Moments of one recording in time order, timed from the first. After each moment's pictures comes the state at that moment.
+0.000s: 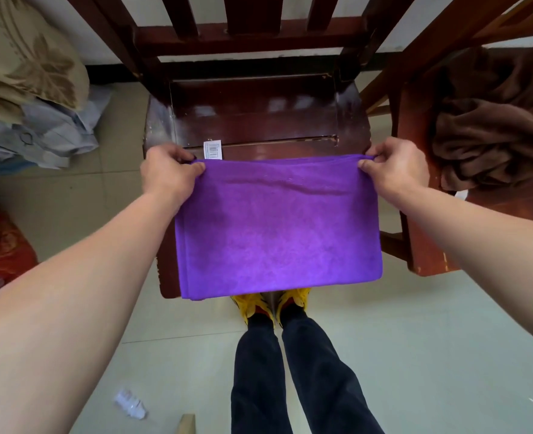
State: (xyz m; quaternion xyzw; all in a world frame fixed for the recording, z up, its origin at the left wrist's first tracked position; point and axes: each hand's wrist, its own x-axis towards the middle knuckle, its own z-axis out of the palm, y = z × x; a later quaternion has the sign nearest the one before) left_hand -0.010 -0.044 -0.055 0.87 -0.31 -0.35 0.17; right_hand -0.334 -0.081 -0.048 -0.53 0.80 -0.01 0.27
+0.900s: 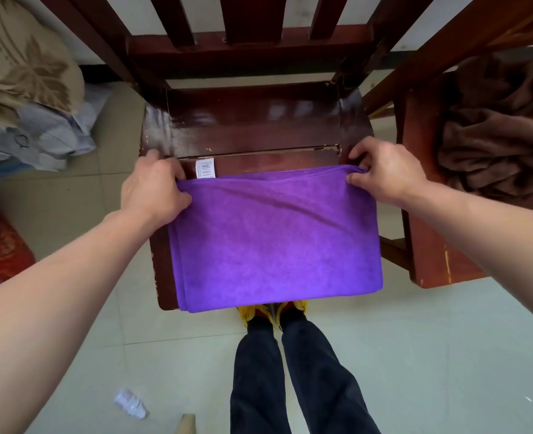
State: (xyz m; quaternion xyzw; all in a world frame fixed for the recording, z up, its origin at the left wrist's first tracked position) left_hand 0.014 -0.044 -0.050 0.76 -0.57 -0.28 -0.10; right_hand -0.326 -0.108 -0.041 -0.68 0.66 0.11 0.30
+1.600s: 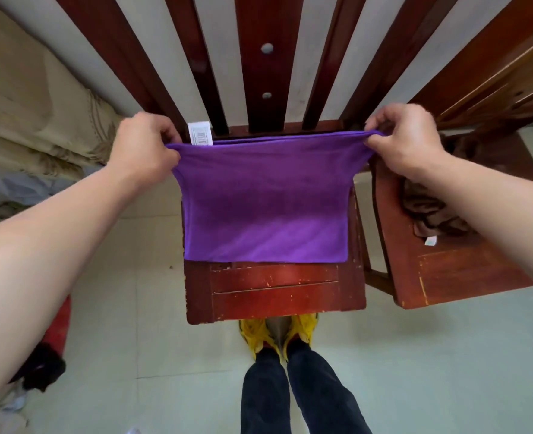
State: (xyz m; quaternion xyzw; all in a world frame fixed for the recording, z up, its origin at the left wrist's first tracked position) left_hand 0.047 -0.121 0.102 0.76 -0.61 -0.21 0.10; right_hand -0.314 -0.177 0.093 -0.66 0.69 -0.11 0.27
